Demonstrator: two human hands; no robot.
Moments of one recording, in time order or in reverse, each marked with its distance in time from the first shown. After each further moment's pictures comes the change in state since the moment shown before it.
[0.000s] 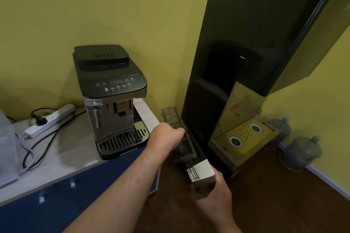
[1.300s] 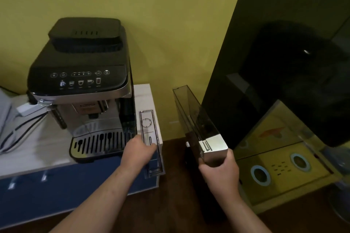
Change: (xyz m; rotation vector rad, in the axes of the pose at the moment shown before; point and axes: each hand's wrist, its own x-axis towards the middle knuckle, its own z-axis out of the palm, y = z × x) left_hand 0.184 -0.065 0.092 0.032 0.341 -0.228; right_hand 0.287 0.066 -0.003 0.052 -0.203 0.057
